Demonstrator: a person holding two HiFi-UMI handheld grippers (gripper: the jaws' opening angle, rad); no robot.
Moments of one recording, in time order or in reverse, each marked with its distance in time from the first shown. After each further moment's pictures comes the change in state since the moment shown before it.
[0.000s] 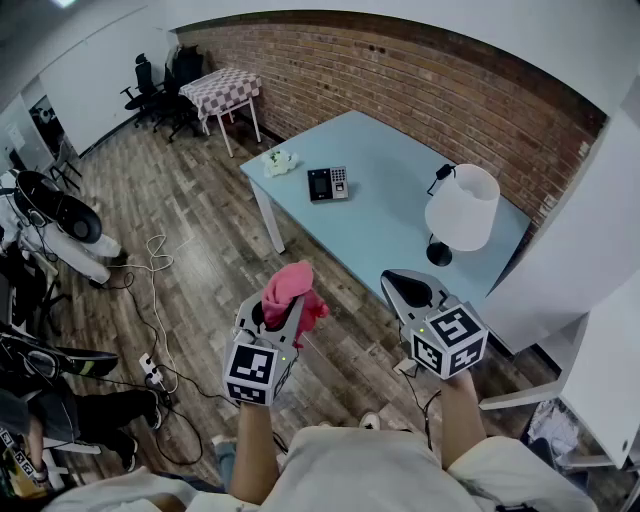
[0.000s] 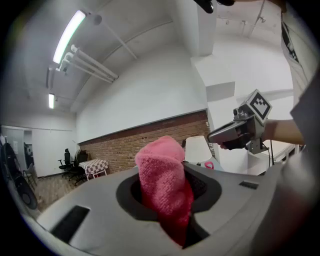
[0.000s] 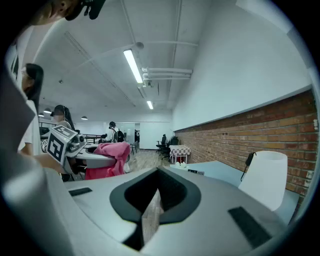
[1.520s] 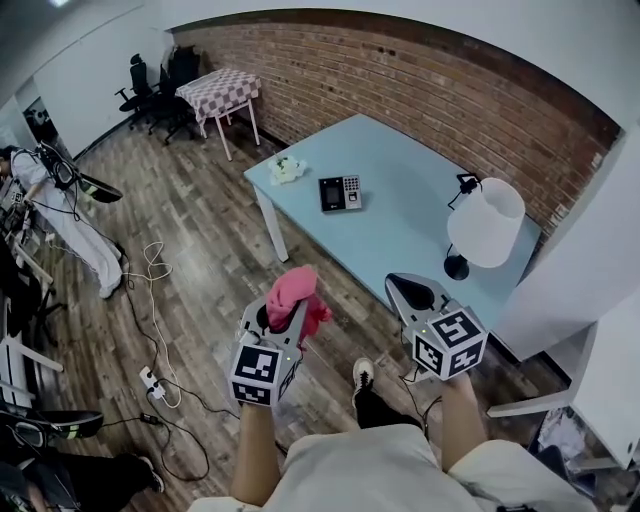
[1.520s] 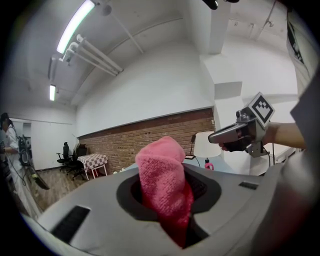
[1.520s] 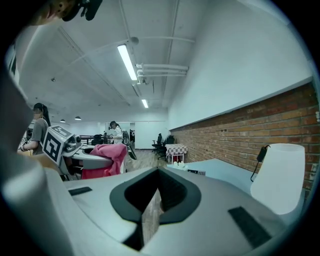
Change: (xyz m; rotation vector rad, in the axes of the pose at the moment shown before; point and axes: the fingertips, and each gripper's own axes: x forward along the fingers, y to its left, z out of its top) left arm 0.030 0.079 -0.040 -0.051 0.030 -0.012; right arm 0.090 -0.001 -0.008 0.034 0.008 -0.047
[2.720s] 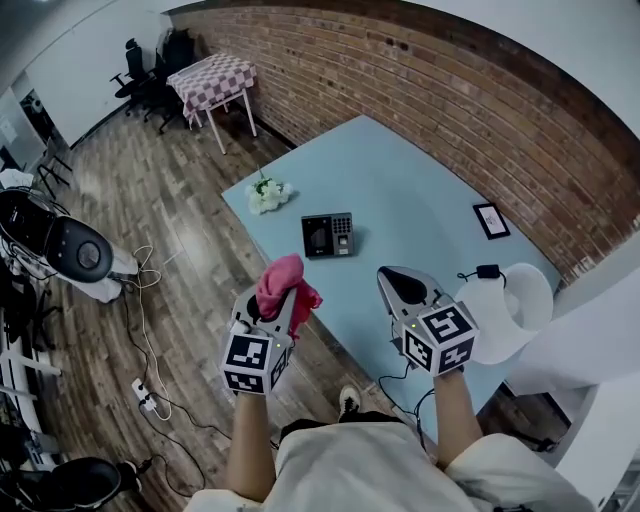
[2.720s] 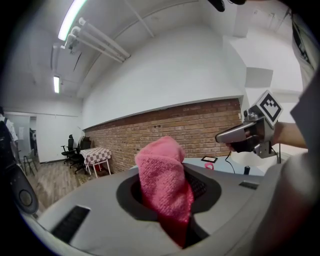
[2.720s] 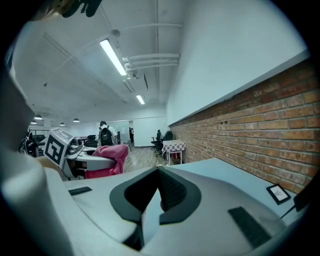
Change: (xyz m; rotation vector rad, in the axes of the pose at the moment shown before) left arm 0.253 0.099 0.009 -0.065 0.067 0.083; right arm 0.181 -0.200 0.024 0.052 0.052 0.039
